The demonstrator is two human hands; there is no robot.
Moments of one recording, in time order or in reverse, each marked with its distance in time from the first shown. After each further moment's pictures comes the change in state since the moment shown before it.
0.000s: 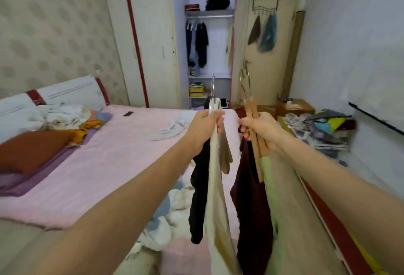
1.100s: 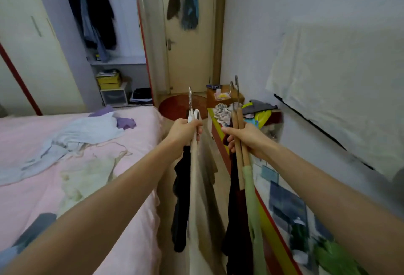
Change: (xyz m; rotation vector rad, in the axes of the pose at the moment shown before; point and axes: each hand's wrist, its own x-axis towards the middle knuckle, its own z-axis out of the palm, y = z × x) left_hand 0.466 -0.155 0.437 0.048 -0.231 -0.228; right_hand 0.407 0.144 -0.435 -0.121 0.201 0.228
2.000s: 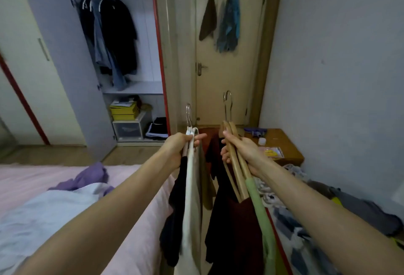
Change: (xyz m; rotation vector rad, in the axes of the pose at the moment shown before) left_hand 0.781 0.087 -0.088 -0.433 0.063 -0.211; right_hand 0.793 -0.168 0.063 0.270 -0.247 -0.064
